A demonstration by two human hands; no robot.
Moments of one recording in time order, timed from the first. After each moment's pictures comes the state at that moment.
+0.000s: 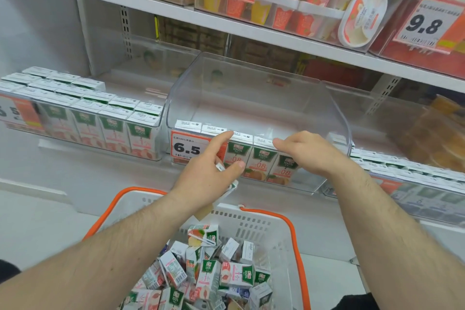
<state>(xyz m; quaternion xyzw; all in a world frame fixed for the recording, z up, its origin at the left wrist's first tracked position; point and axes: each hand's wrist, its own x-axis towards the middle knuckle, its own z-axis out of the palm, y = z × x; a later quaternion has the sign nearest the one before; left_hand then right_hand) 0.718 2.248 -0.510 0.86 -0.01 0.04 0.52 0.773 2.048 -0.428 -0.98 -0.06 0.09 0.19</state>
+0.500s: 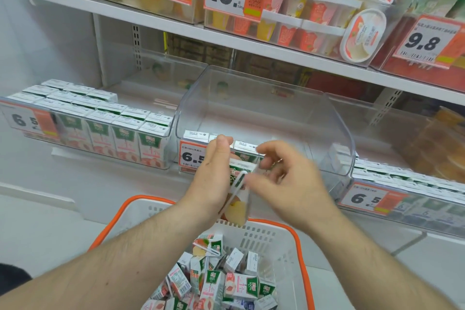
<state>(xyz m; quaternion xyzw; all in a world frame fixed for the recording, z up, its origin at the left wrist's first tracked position) 0.698 2.231 -0.473 0.61 0.08 0.05 0.79 0.699 2.096 -0.442 -0.87 -0.19 -0.08 0.45</state>
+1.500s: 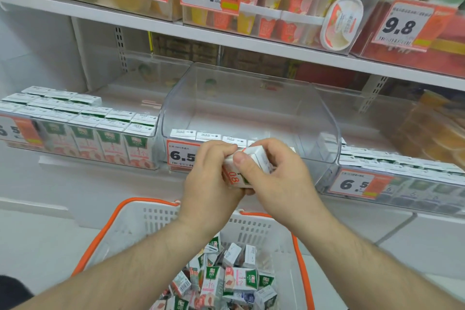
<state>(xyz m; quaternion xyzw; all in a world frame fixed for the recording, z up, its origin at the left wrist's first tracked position) 0.694 2.220 -0.502 0.80 -0.10 0.34 0.48 0.687 2.102 -0.444 -0.83 -0.09 -0.05 0.54</state>
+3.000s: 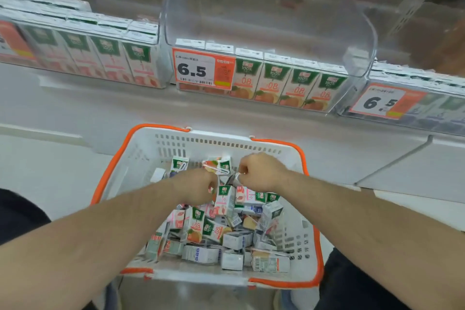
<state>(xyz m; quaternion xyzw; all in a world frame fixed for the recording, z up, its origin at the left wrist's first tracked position) 0.670 2.274 -0.659 0.94 -0.14 -0.30 0.12 0.702 2.090 -0.625 -0.96 -0.17 0.23 0.06</state>
